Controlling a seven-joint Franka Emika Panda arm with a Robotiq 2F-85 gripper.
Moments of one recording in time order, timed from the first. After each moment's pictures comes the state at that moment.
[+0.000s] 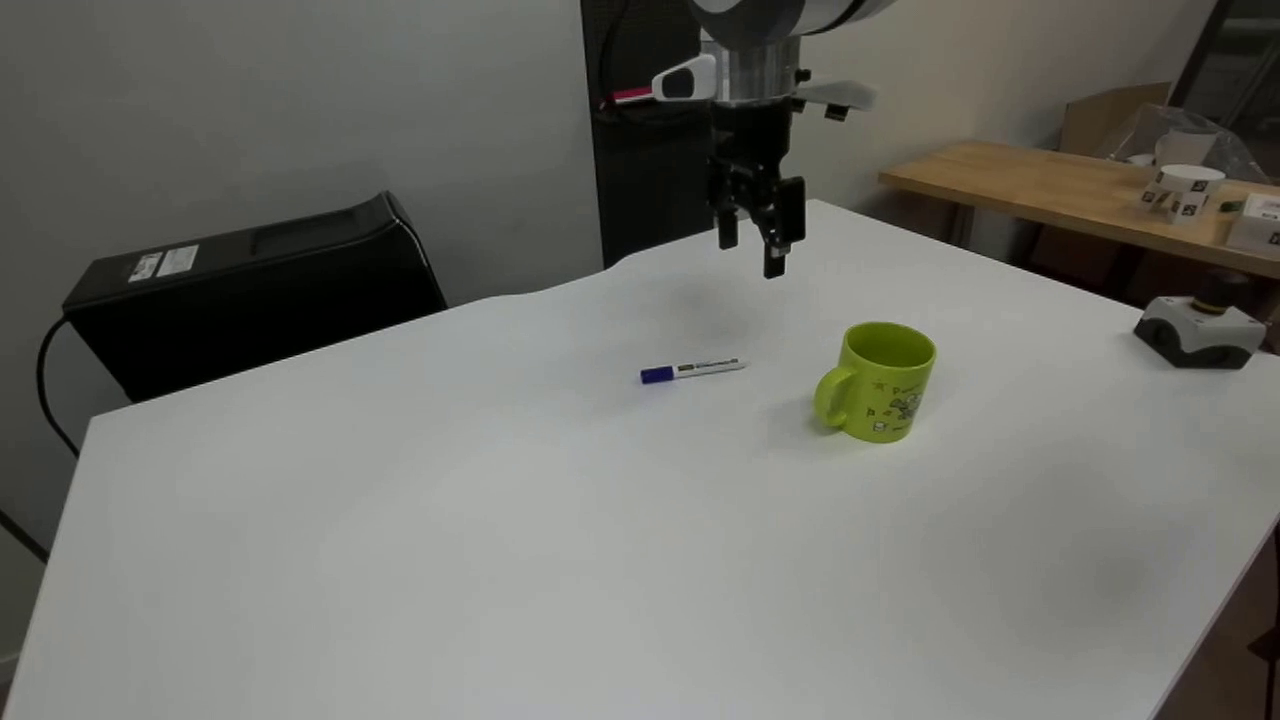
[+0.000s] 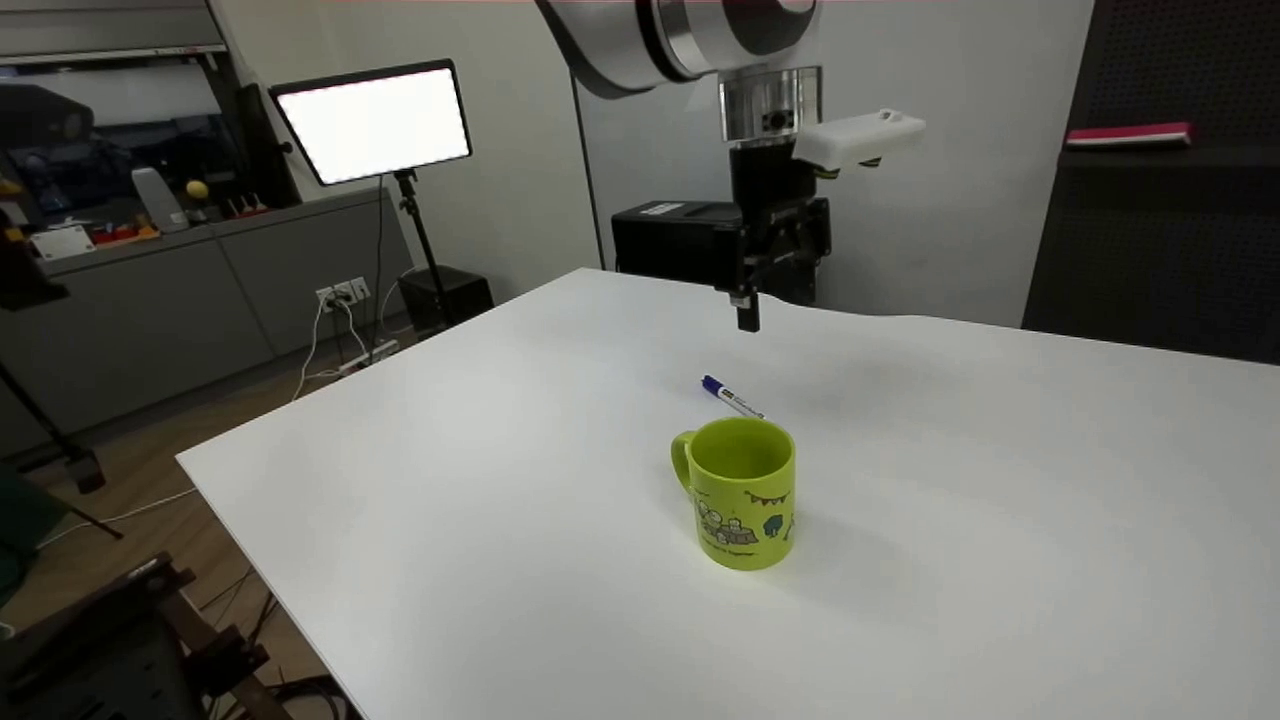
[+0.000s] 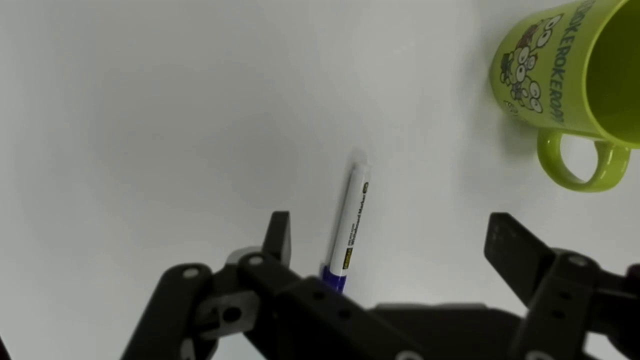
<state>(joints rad) -0.08 0.70 0.08 -1.62 -0.14 2.29 -1.34</state>
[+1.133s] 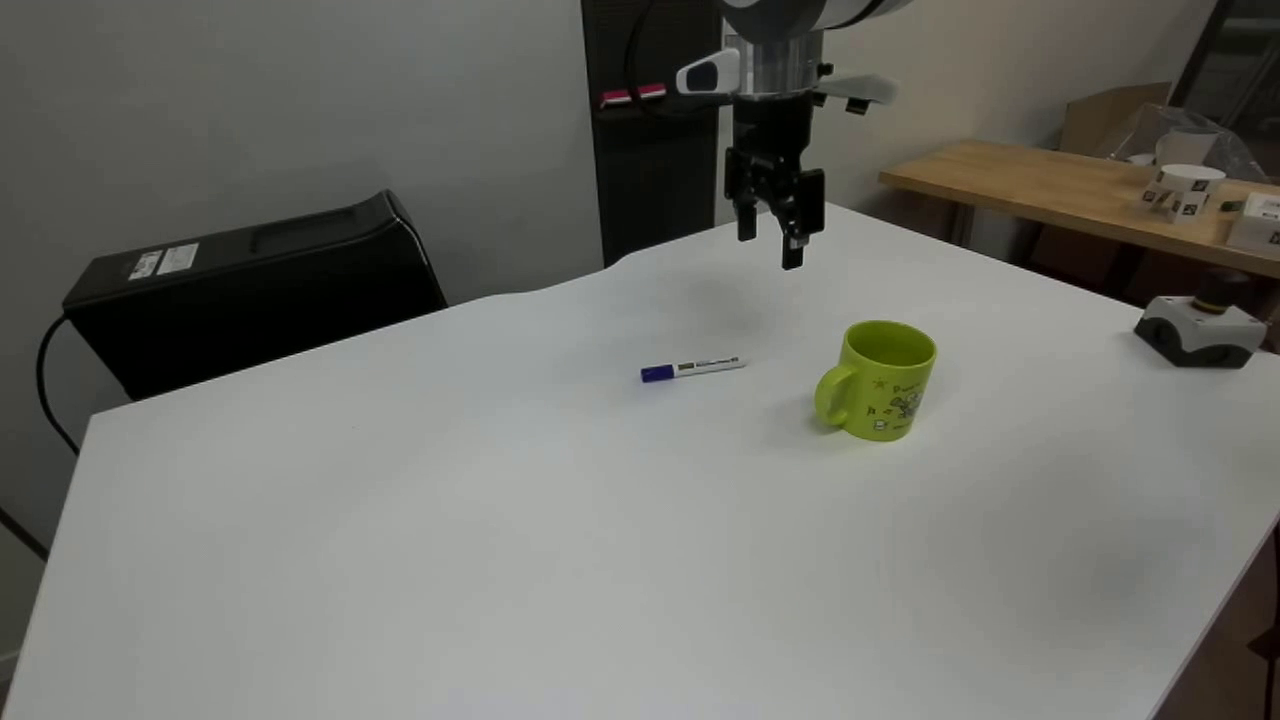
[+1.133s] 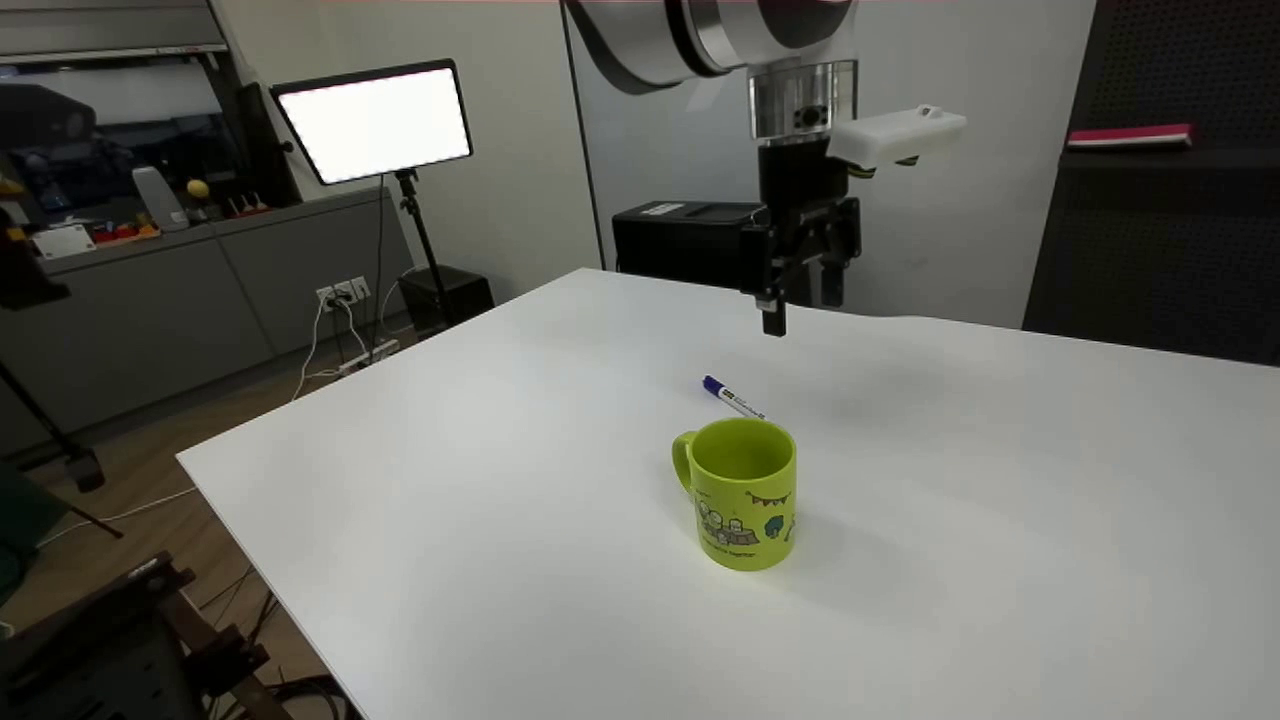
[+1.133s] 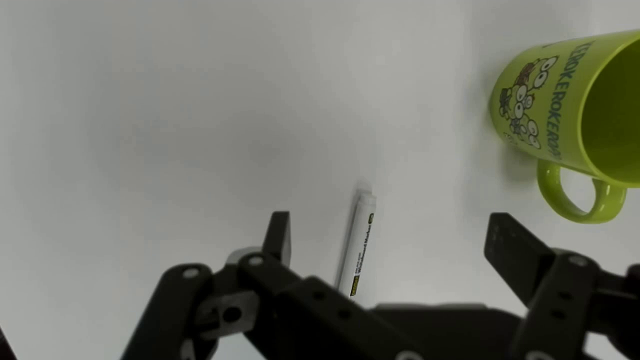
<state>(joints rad) -0.12 0.70 0.08 -1.62 -0.14 2.29 -1.35</state>
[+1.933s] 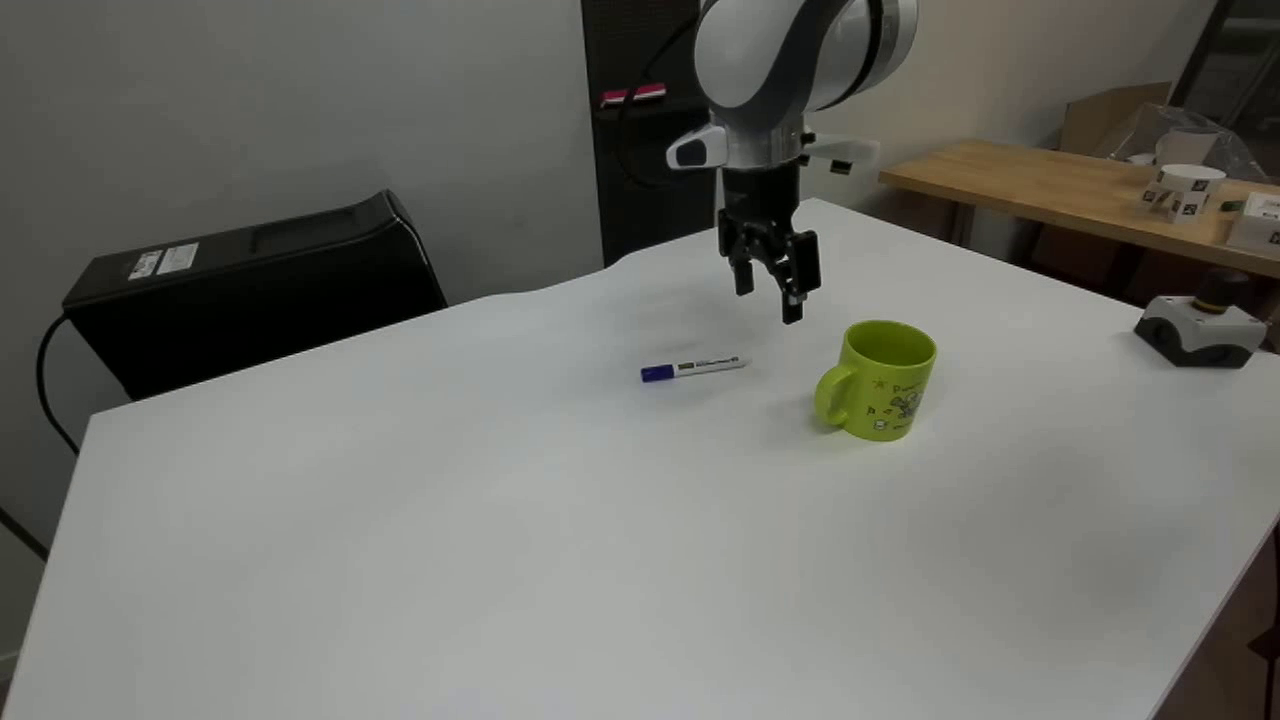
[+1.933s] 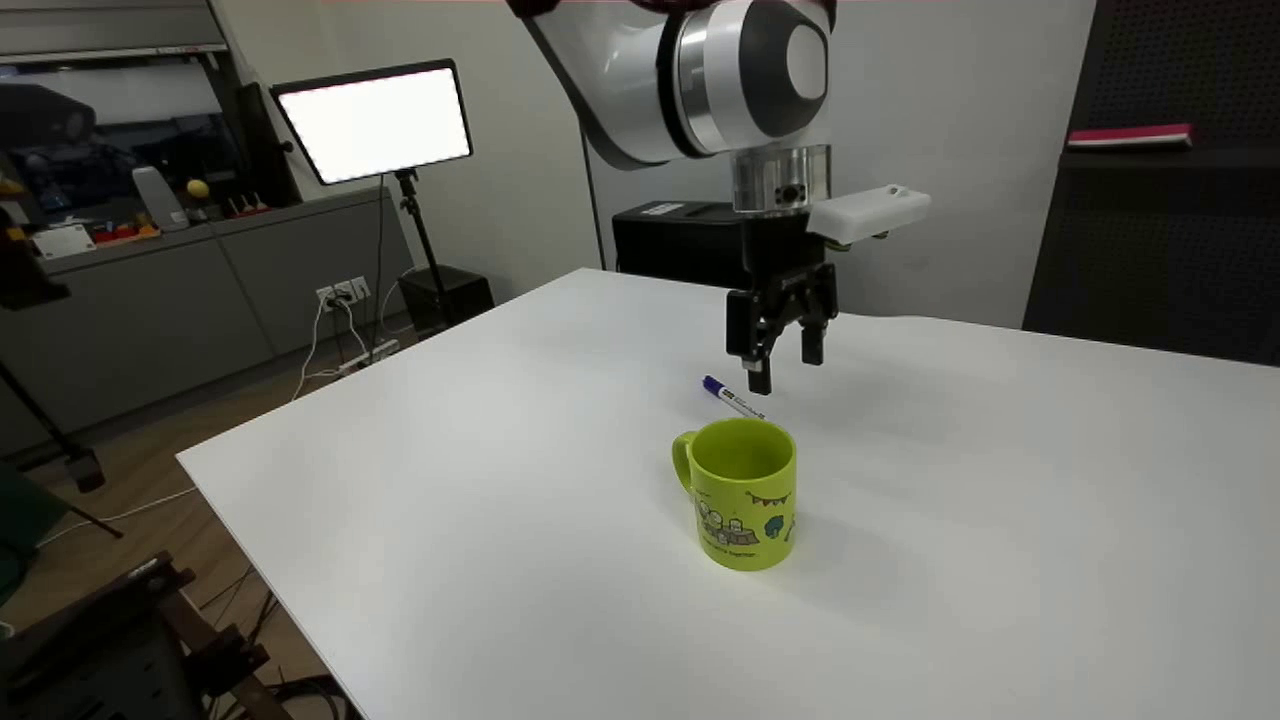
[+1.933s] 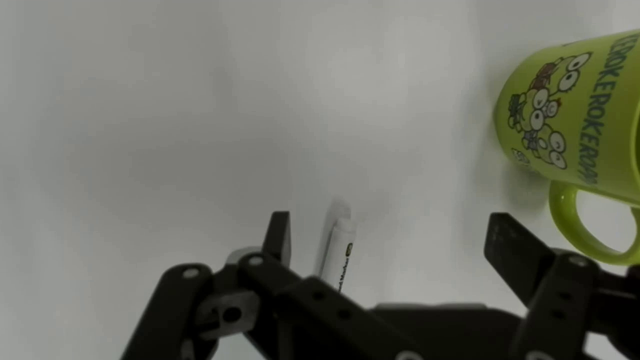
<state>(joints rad) -0.08 0.81 0.06 -1.60 -0.19 2.30 -1.34</state>
